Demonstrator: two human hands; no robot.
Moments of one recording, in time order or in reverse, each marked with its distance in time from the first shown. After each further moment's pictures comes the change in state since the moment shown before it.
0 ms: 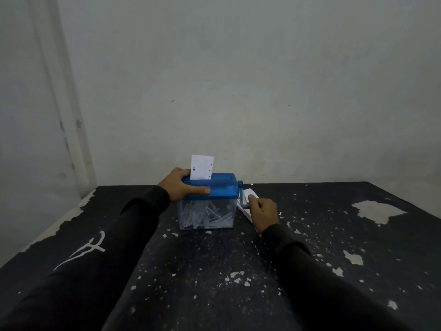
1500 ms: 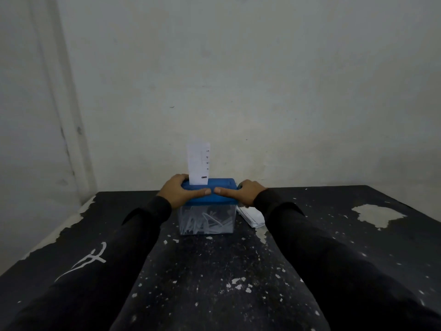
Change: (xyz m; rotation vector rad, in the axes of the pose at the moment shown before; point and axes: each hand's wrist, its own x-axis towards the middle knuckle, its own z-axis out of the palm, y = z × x) left_hand -0.005 0.000 0.008 0.005 0.144 -0.027; right_hand 0.036 -0.105 -0.007 -0.561 -0.468 0.074
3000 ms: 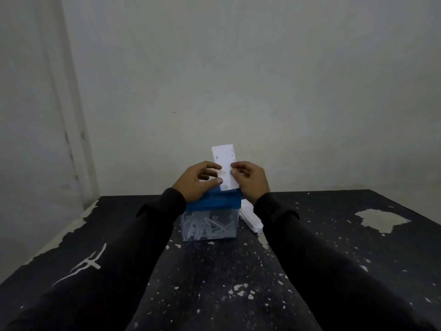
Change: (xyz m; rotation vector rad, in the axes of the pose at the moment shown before) left_hand 0.002 0.060 0.008 -0.029 -0.027 0.181; right_hand 0.011 -0.011 0.002 0.711 0.462 -0.360
